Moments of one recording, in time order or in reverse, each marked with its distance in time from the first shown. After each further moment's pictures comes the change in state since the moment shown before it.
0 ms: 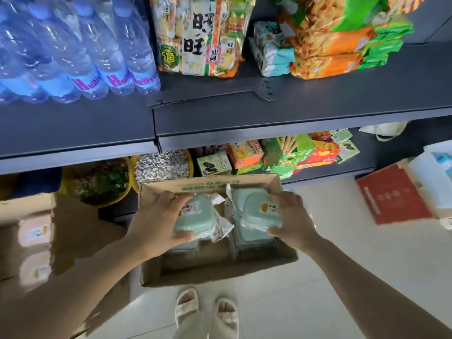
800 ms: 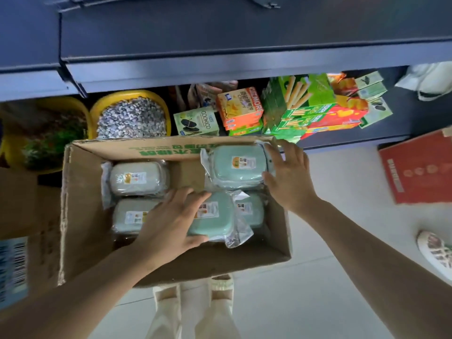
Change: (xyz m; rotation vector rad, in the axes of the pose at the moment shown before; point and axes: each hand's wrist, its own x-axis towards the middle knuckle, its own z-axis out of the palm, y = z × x) left_hand 0.080 0.076 0.150 -0.038 -0.009 0.073; right_hand 0.095 0.097 0.079 -0.103 0.228 -0.109
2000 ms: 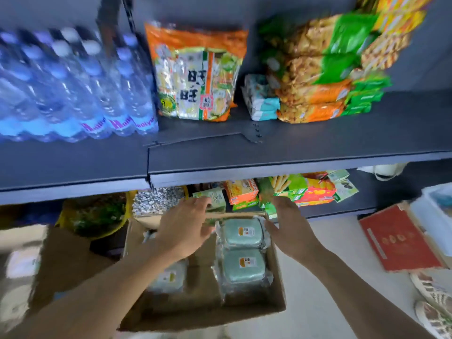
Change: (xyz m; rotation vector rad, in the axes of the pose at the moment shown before) left_hand -0.018 0.027 -0.194 0.012 0.135 -0.107; right_hand -0.020 -0.087 -0.192 0.247 -0.149 0.150
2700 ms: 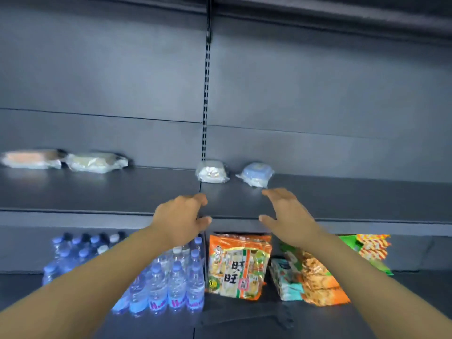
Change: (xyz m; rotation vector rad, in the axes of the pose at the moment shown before) left_hand -0.056 -0.038 -0.425 0.142 0.582 -0.100; right_hand 0.010 -0.286 -0.341 -0.181 0.507 -0.478
